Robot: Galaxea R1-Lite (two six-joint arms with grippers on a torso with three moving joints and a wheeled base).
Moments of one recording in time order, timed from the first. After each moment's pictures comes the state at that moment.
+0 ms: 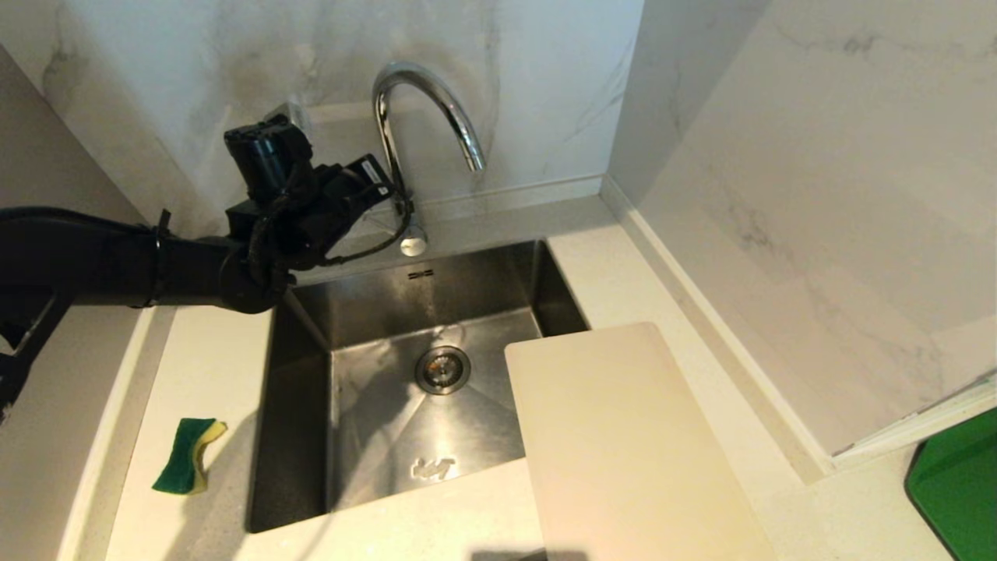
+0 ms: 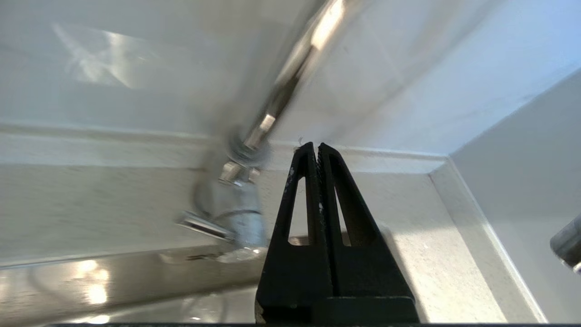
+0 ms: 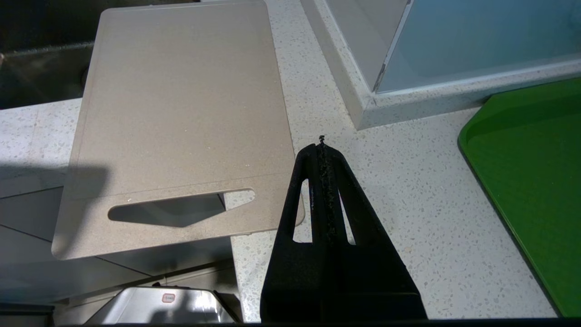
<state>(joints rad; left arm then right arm) -0.40 2.14 -1.71 -0.65 0.25 -0.39 0.00 0.00 0.00 0.00 0.02 -0.03</state>
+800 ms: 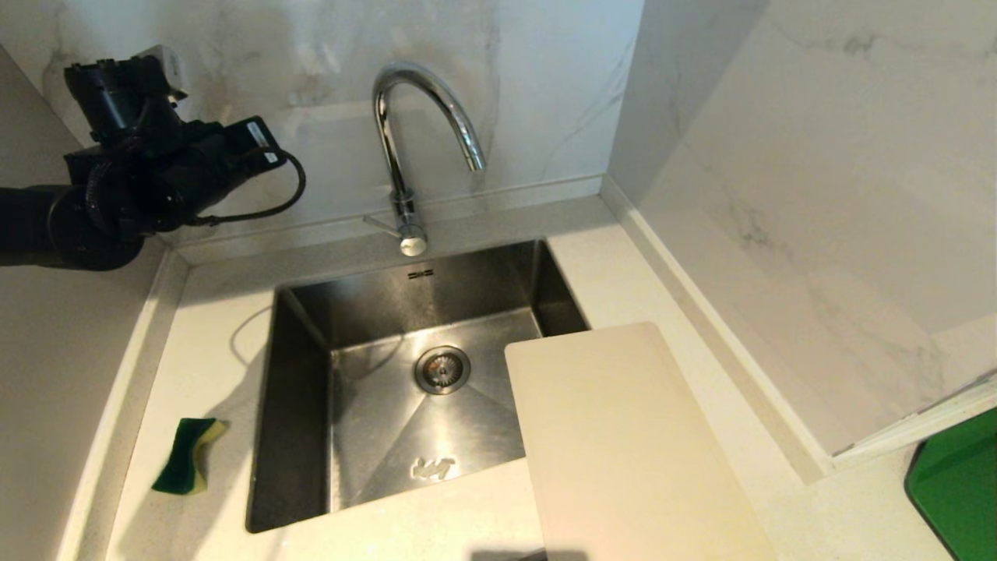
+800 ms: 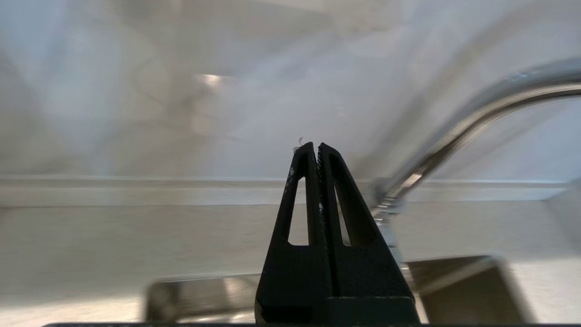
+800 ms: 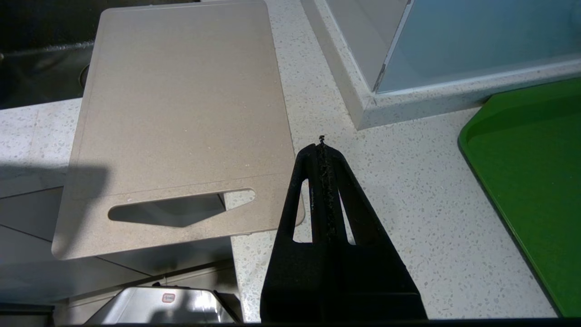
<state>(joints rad) -0.21 1.93 -1.62 -0.47 0.24 -0.25 0.00 0.00 0.00 0.00 0.02 -0.03</state>
